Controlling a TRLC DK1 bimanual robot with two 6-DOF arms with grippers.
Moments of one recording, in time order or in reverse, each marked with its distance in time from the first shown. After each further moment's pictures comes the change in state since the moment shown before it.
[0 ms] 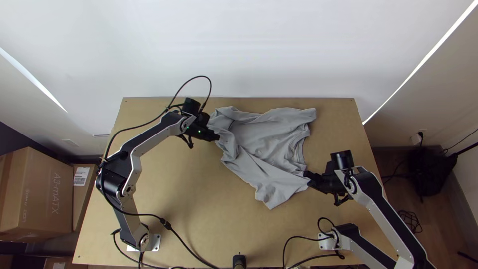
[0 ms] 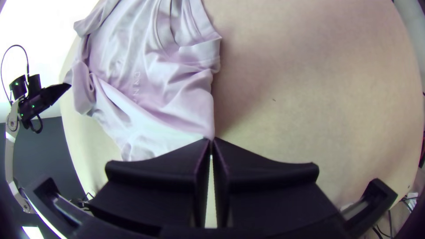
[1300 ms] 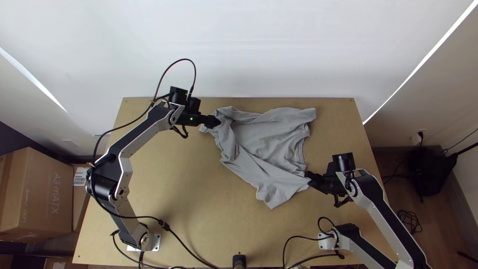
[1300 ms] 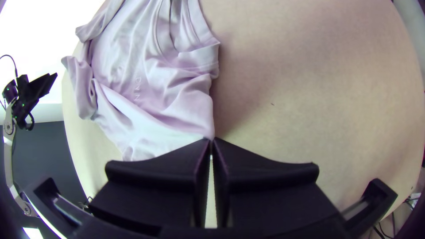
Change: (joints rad) left arm 0.065 -0.061 0.033 0.130 0.100 -0.066; right arm -0.018 -0.033 -0.032 0.039 0.000 0.004
